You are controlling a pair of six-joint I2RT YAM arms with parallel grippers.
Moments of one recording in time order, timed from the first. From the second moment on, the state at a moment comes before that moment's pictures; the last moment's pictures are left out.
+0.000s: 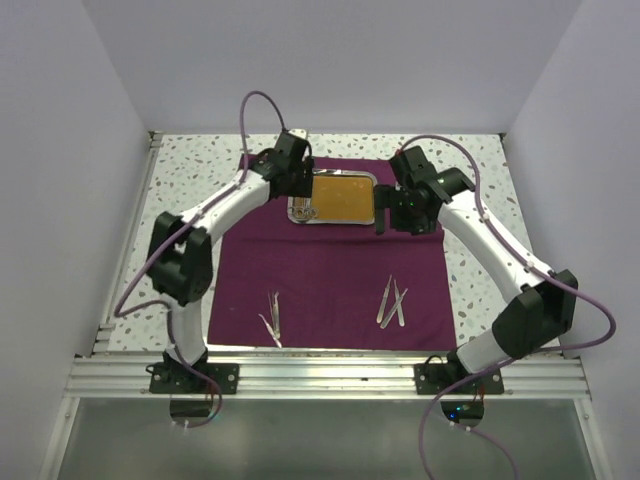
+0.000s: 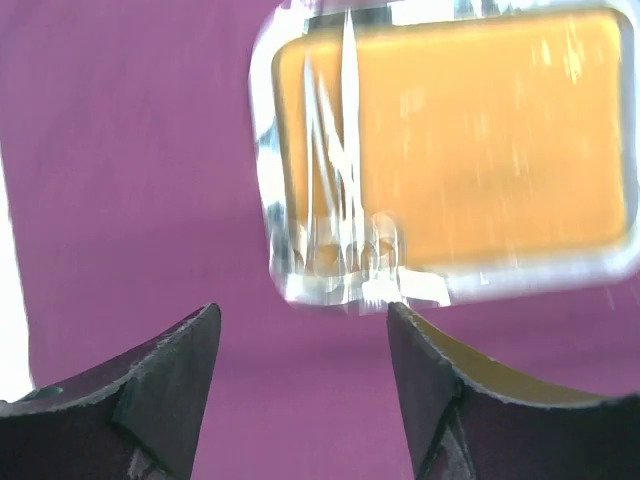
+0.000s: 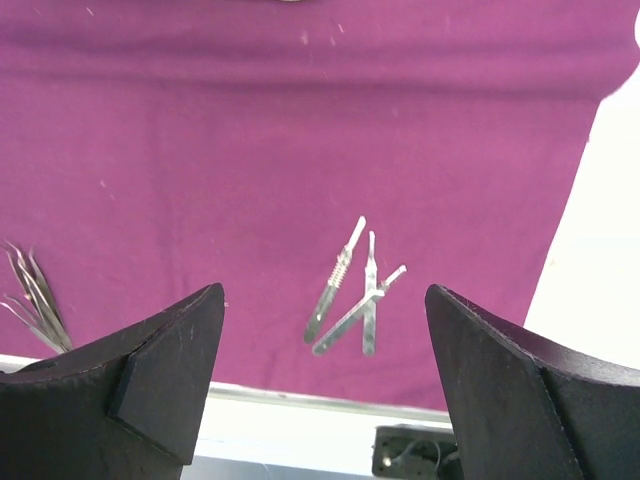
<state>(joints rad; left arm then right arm) -0.53 1.85 1.56 -0.56 -0.26 -0.33 0.46 1.54 1.49 -1.06 0.12 0.42</state>
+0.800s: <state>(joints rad) -0.40 2.41 2.03 -0.53 0.02 -0.23 0.46 1.63 1.51 -1.11 0.21 0.45</state>
